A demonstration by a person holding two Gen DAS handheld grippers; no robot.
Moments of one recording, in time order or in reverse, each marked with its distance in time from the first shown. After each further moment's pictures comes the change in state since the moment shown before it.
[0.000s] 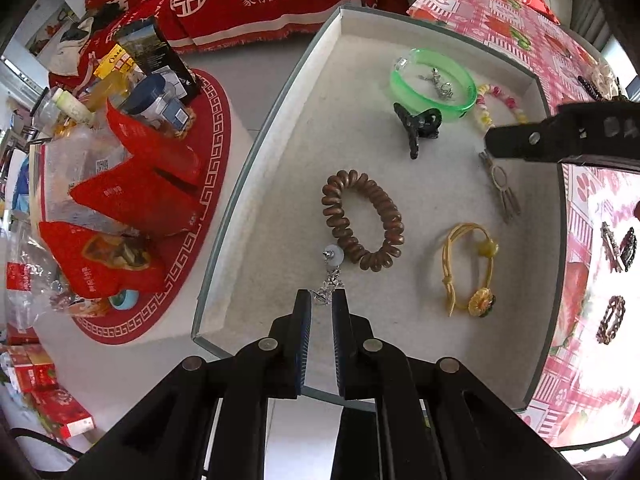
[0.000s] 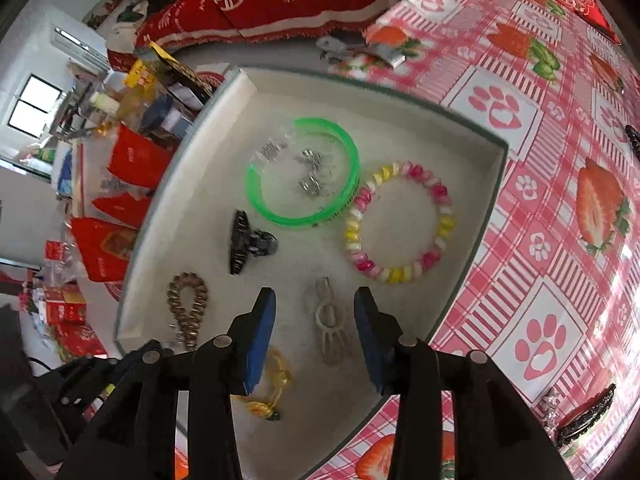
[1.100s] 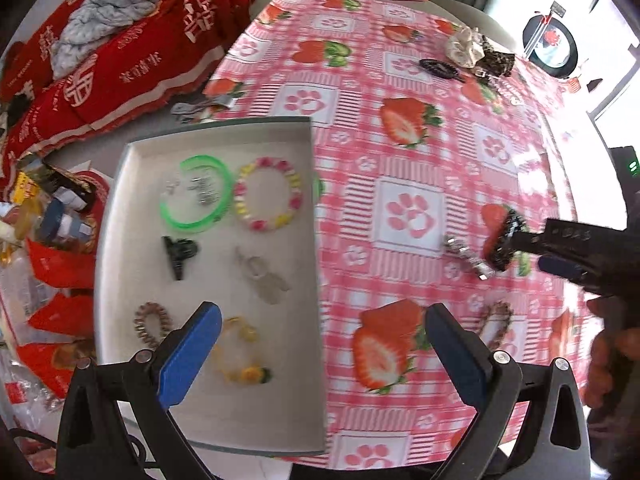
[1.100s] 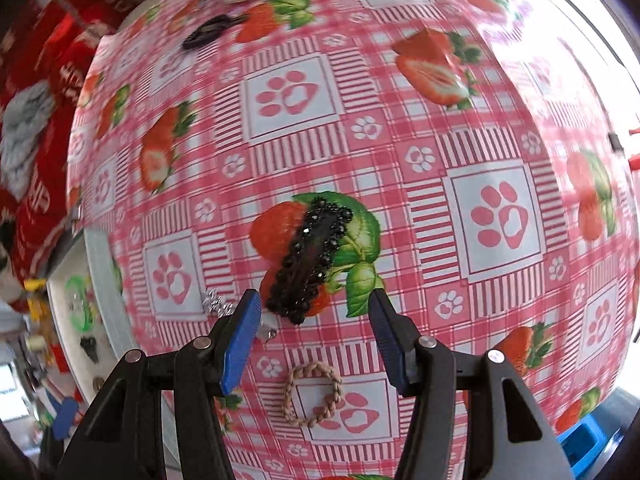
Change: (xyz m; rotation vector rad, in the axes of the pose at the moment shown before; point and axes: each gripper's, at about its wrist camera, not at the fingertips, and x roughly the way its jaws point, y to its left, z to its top) left arm -0.063 -0.149 0.040 0.299 -0.074 -0.212; right arm -0.103 -0.212 -0.149 0.889 -0.122 -0.232
